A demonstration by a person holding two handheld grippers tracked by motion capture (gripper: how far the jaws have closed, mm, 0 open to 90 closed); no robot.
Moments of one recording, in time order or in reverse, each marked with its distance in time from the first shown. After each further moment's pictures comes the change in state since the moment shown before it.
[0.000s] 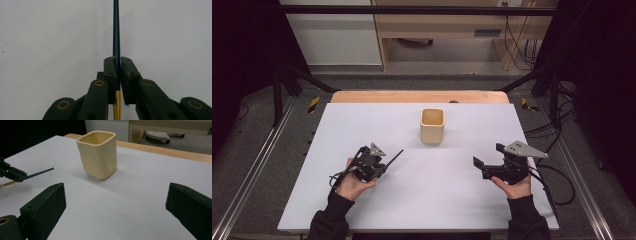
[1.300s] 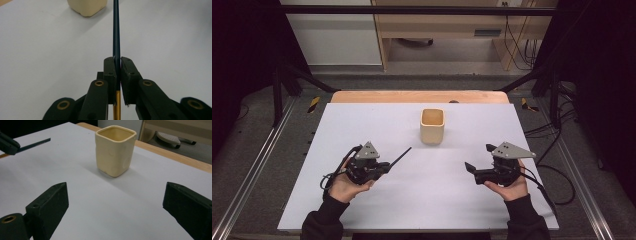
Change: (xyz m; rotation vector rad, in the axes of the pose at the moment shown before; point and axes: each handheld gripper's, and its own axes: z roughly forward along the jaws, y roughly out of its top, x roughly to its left) left arm -0.010 0.006 -0.043 -0.182 -0.177 0.112; right arm 0.024 0.008 0.006 0.064 0.062 -0.163
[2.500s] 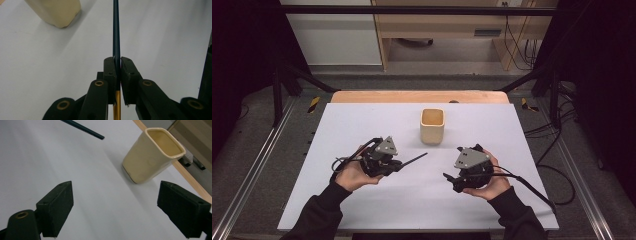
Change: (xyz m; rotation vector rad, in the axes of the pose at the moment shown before) left arm -0.011 0.047 0.014 0.159 -0.105 0.227; right arm 0.055 0.028 0.032 0.162 0.081 -0.429
